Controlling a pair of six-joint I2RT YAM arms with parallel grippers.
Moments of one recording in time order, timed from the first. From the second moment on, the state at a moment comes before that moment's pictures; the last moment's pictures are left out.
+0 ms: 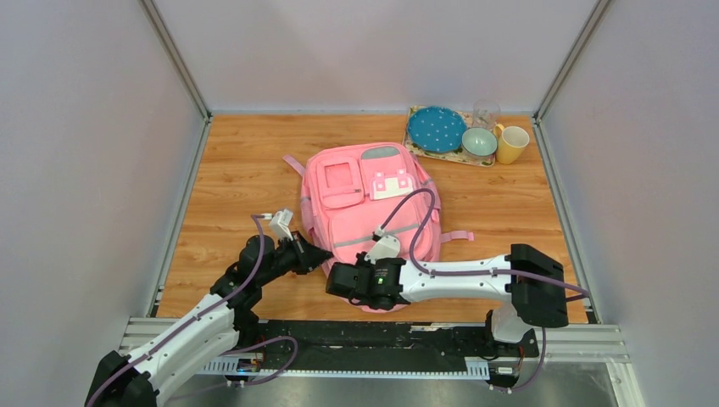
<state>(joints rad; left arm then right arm) -0.58 0.62 0.18 0.10 0.26 -0.83 1.39 1.62 1.13 -0.74 0.57 1.71</state>
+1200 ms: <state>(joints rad) -0.59 0.67 0.37 -0.17 0.21 -0.62 1.42 1.53 1.05 -0.60 0.61 1.17</state>
